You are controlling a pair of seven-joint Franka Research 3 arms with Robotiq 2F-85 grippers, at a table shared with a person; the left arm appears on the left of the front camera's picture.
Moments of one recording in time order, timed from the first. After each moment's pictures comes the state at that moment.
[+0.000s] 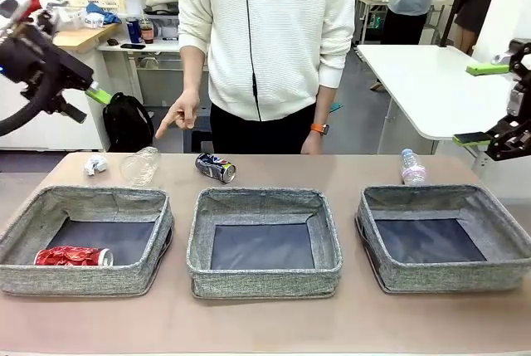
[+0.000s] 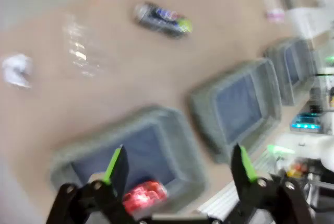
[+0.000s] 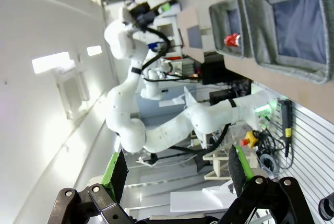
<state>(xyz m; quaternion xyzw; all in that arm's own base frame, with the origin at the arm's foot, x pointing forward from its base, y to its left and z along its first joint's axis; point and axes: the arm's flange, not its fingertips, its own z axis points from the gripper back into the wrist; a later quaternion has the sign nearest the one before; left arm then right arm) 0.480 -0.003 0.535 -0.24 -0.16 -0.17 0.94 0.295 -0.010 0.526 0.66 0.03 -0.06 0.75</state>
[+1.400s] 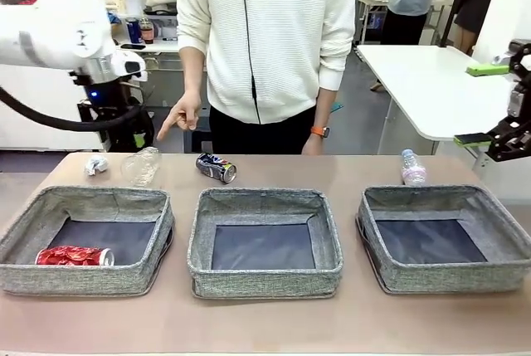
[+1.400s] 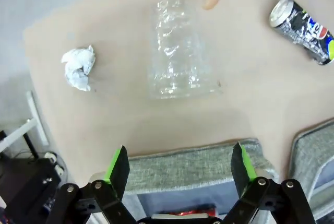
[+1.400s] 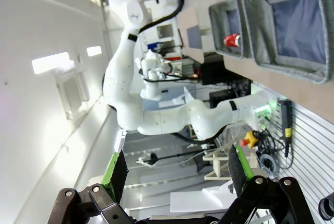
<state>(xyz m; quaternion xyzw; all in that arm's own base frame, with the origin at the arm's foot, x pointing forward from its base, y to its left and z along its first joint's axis) 0.581 -0.078 0.447 0.01 -0.04 -0.10 0.99 0.295 -0.010 0.526 0.66 0.03 -0.06 0.75</state>
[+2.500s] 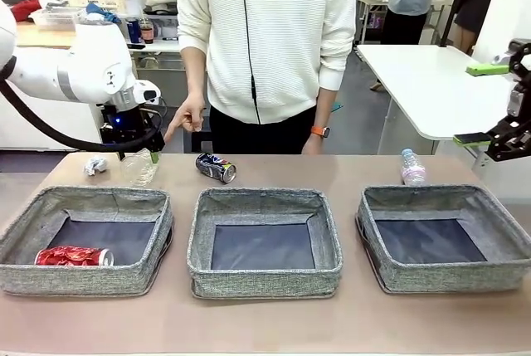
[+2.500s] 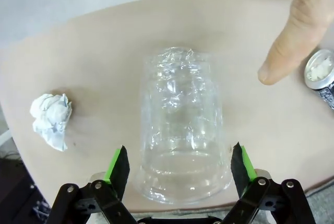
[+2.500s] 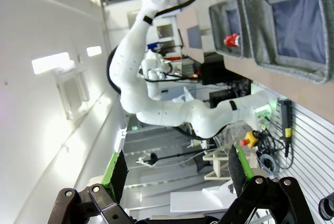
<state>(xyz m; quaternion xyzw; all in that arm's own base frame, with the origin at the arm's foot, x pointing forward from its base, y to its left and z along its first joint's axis) 0.633 -0.081 0.360 0.00 -0.05 -0.06 1.00 0.295 -0.010 0.526 0.66 0.03 -0.06 0.75</state>
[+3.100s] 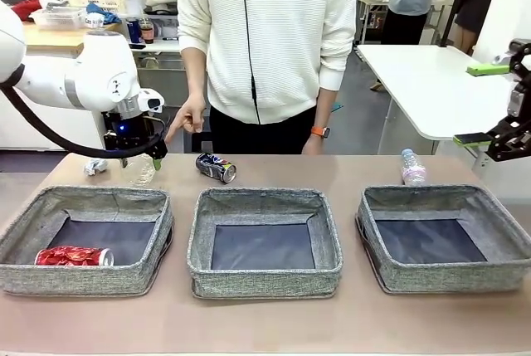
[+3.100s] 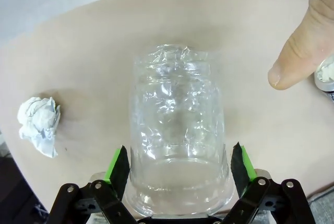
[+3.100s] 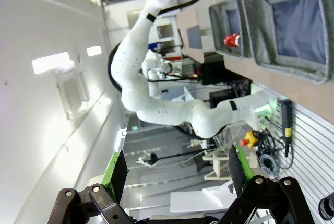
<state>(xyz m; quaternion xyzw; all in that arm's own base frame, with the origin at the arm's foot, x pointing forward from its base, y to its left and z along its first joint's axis) 0.634 -0.085 0.342 0.00 -0.03 -0.07 1.00 0.295 -0.010 0.526 0.66 0.03 -0.06 0.75</state>
